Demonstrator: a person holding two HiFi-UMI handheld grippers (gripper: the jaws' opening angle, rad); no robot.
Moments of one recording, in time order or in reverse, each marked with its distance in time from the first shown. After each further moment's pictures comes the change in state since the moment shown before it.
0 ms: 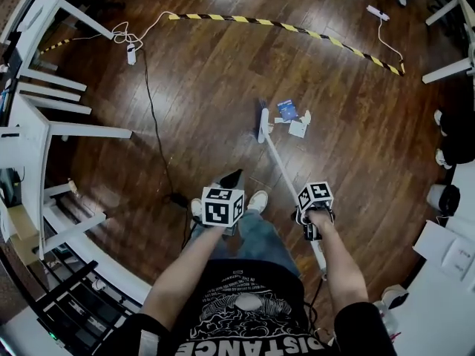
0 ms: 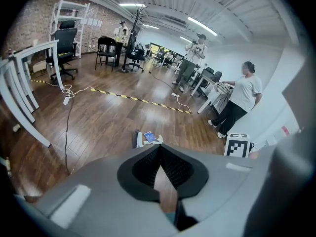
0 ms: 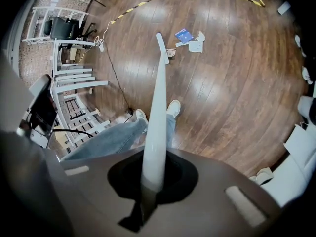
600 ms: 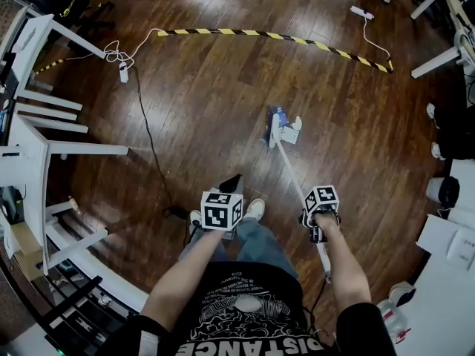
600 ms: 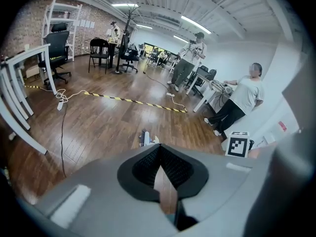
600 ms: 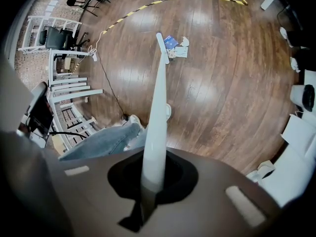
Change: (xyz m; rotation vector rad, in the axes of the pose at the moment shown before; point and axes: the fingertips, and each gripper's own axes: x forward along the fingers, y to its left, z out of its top) left arm 0.010 -0.031 0.015 0.056 0.005 -0.031; right arm -0.030 -0.046 -0.007 0.083 -0.061 -0.019
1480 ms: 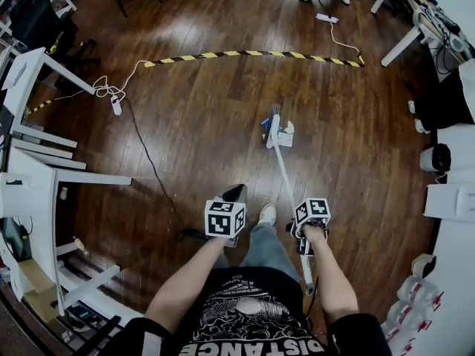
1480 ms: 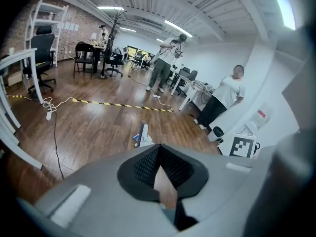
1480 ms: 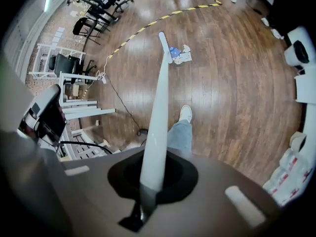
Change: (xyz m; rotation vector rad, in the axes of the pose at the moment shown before) left arm -0.084 0.038 -0.032 0.142 -0.028 -0.166; right arm 0.059 0.144 -0.072 0.164 -0.283 0.138
